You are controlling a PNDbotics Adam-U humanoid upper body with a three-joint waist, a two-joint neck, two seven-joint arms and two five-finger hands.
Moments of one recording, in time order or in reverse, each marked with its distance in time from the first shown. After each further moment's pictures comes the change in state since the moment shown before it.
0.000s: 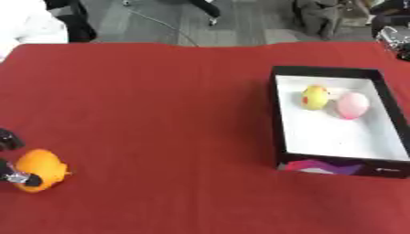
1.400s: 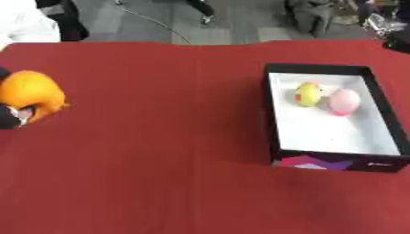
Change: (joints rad) left arm -0.178 -0.113 0.111 -0.374 -0.199 0.097 0.097; right arm -0.093 0.027 0.045 -0.059 -0.014 -0.019 0.040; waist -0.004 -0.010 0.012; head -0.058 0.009
